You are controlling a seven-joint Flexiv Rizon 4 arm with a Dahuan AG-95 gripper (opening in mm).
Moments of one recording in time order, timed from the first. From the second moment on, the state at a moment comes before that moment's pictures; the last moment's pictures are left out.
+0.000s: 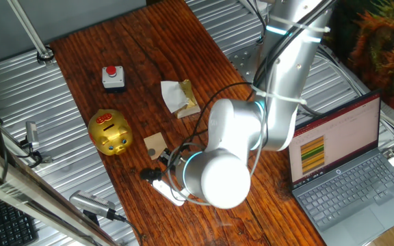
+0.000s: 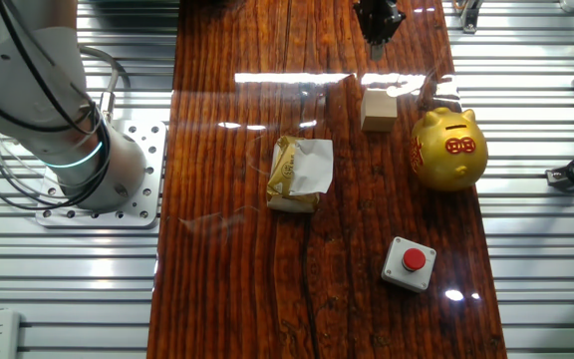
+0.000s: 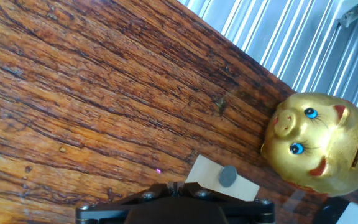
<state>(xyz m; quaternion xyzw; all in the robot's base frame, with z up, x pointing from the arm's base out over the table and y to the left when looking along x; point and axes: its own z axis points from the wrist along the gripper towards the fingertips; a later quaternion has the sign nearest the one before) 0.533 0.223 0.074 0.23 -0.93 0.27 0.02</state>
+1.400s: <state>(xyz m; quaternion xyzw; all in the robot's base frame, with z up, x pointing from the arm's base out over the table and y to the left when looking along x) 0.539 0.222 0.073 0.26 -0.92 0.30 0.02</state>
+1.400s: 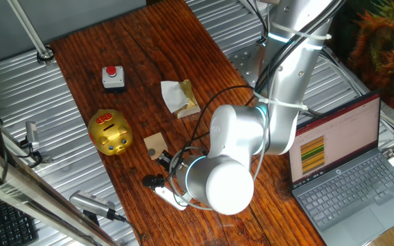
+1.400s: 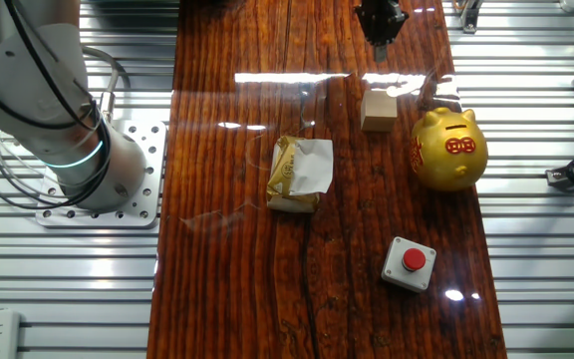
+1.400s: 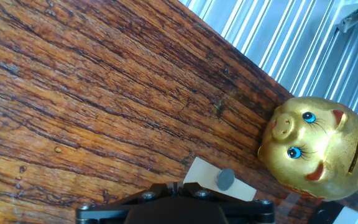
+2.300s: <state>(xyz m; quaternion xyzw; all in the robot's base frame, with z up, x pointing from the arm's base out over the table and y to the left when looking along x) 0.548 0.219 0.069 0.28 -0.90 0.32 0.02</state>
